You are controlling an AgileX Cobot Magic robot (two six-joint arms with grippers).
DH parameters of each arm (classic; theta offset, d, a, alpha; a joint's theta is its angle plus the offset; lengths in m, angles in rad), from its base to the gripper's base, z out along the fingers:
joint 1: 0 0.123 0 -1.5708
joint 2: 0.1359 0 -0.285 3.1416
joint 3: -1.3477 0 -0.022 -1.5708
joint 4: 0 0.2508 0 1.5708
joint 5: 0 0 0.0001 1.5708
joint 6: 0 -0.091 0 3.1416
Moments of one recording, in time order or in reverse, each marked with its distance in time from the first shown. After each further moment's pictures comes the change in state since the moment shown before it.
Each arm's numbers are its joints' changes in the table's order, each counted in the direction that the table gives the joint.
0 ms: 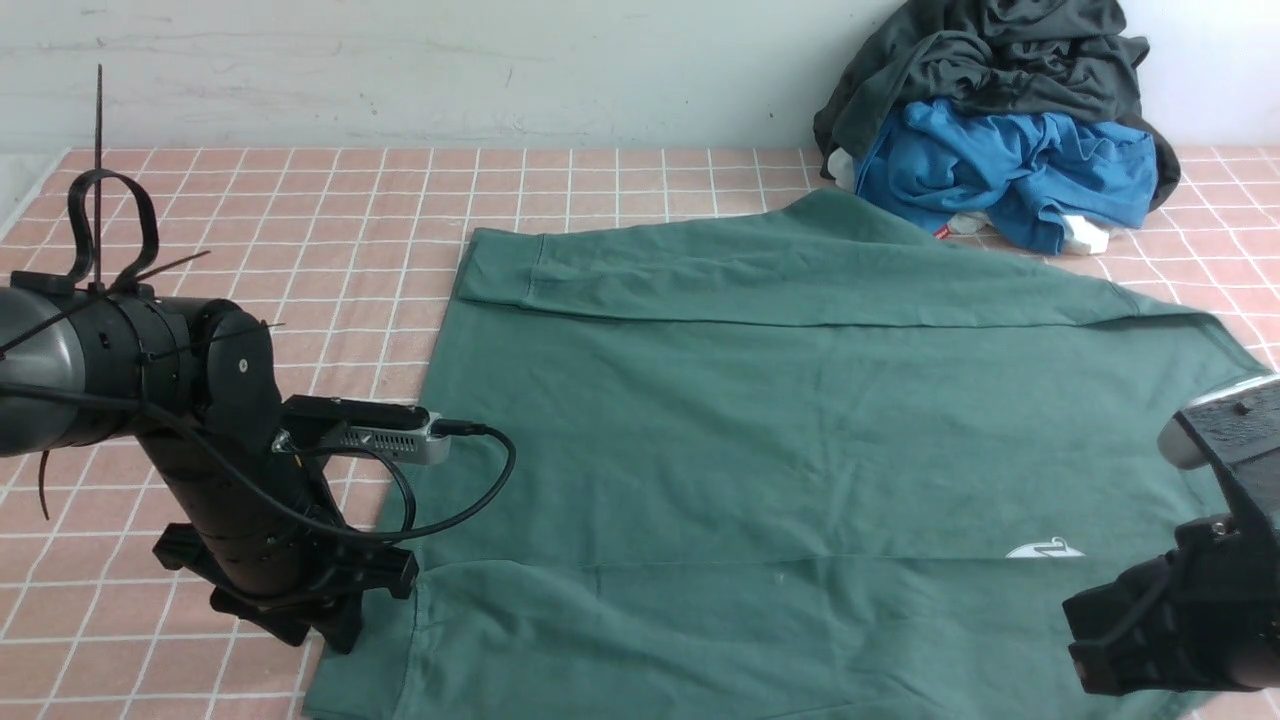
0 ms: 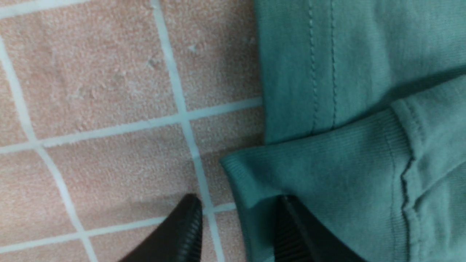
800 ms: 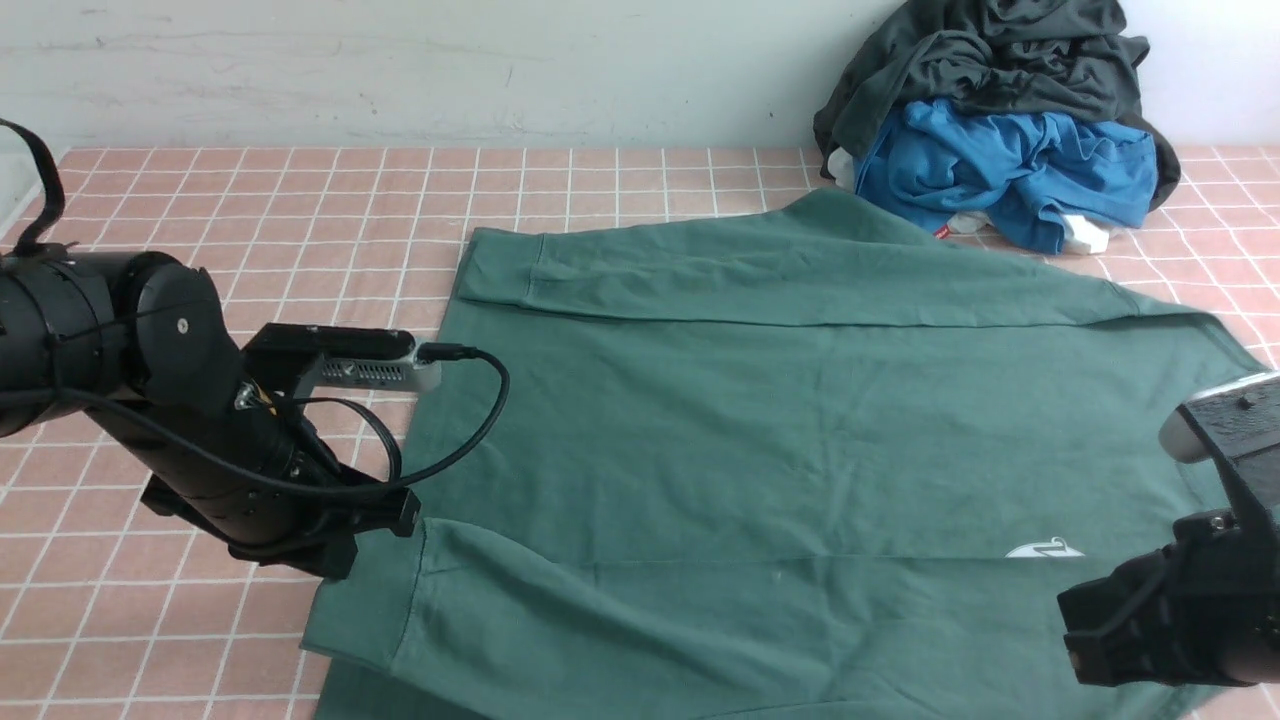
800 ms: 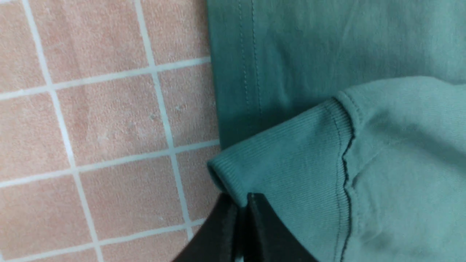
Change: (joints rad) right arm 0.000 0.000 0.000 0.030 0.014 0.000; left arm -0.001 -0.161 0.011 -0.036 0.051 -0.003
